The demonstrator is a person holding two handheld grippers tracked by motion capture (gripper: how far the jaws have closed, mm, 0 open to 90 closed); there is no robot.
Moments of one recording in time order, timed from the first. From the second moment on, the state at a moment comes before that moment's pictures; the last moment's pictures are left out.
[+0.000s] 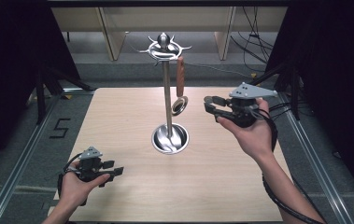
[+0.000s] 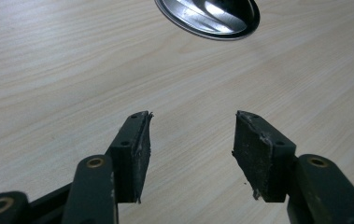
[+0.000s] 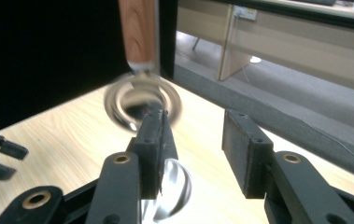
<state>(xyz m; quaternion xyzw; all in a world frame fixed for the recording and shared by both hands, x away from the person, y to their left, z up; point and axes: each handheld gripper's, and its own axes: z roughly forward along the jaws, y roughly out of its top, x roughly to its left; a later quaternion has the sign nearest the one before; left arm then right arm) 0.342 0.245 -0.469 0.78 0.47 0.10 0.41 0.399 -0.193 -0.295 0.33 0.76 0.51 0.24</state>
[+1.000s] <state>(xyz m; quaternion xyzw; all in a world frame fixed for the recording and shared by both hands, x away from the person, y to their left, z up) 0.342 0.244 -0.472 0.79 0.46 0.10 0.40 0.357 -0.270 -0.421 0.39 0.76 0.48 0.21</state>
